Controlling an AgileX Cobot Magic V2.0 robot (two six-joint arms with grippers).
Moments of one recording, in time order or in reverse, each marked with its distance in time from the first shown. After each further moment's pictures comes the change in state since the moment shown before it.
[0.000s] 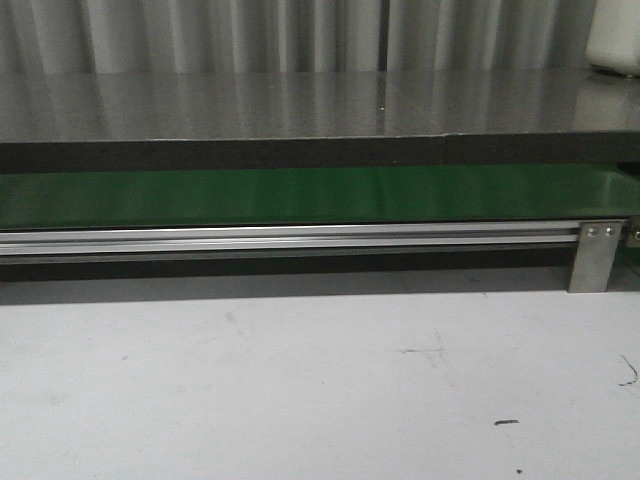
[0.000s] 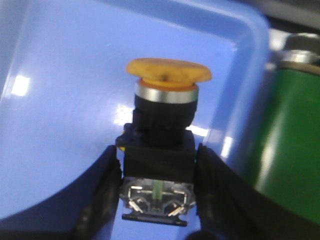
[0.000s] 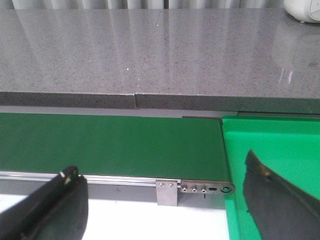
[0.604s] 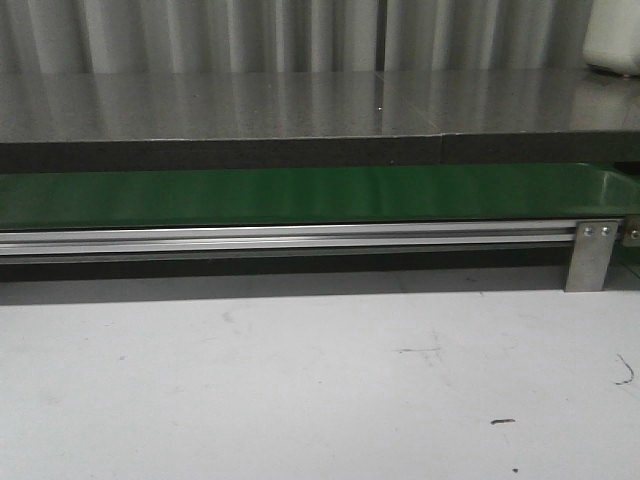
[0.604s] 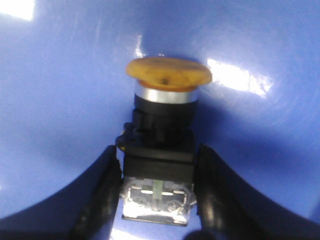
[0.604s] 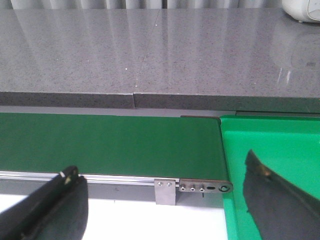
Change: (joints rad) left arm 0.112 0.210 0.077 0.140 -0.042 -0.002; right arm 0.000 0.000 0.000 0.000 0.000 0.000
